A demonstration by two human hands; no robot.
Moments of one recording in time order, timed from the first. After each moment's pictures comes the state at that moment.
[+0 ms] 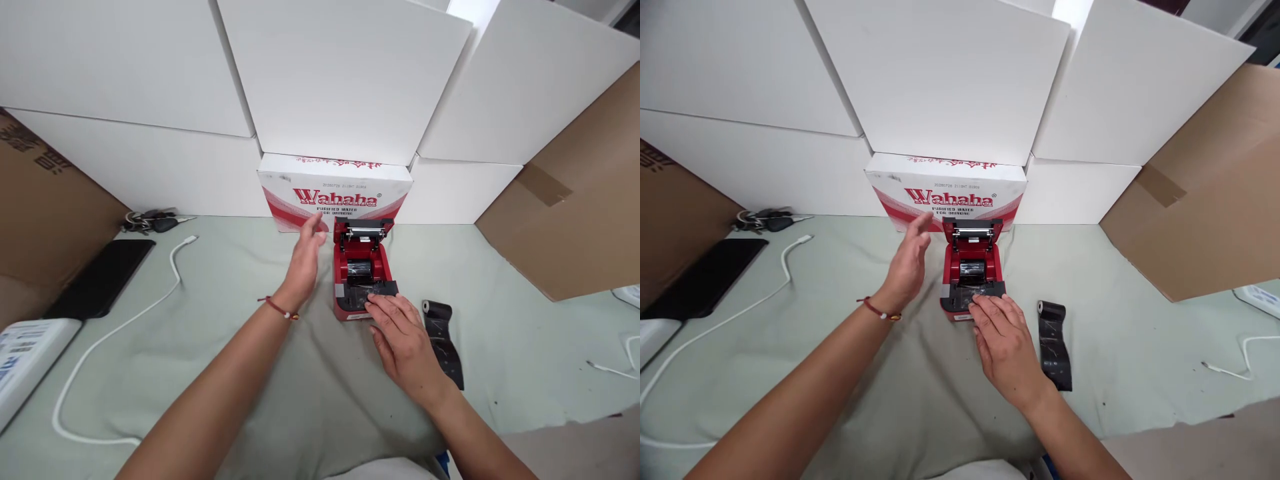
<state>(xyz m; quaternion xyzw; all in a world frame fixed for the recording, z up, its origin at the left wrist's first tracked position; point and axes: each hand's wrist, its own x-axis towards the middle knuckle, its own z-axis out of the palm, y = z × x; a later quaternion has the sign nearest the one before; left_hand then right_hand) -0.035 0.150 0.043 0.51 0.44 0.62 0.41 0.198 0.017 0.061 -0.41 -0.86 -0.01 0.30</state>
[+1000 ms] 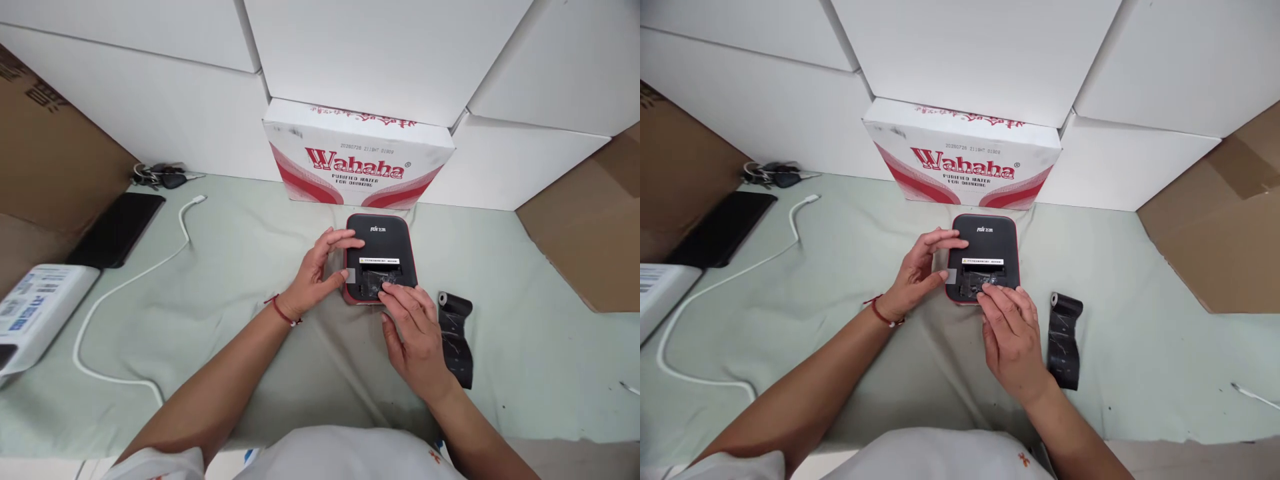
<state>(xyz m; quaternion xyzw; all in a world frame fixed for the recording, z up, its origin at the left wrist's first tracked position) -0.046 0.095 0.016 0.66 0.33 0.55 0.39 0.204 0.016 0.046 -0.41 -0.85 0.01 0.34</state>
